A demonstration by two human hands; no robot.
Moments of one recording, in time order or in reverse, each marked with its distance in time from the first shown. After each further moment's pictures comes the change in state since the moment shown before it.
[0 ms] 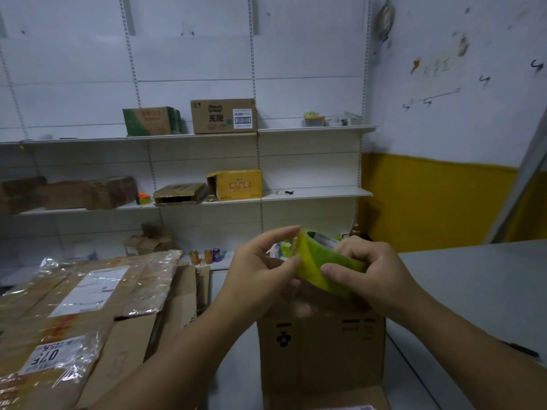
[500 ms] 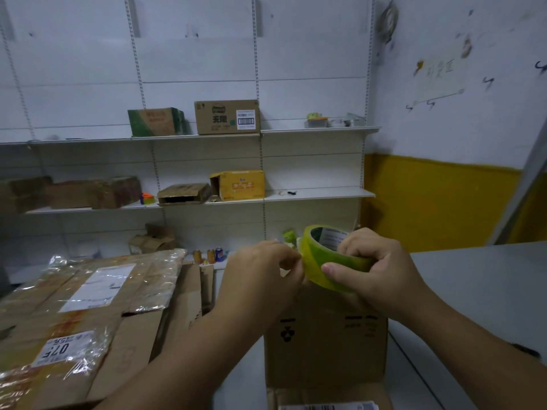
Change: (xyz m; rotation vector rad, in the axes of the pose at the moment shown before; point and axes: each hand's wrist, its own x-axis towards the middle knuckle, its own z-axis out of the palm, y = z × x) left_hand -0.013 0.016 0.001 0.913 0.140 0.271; right_hand -0.002 -0.010 0.000 -0.136 0.101 -0.142
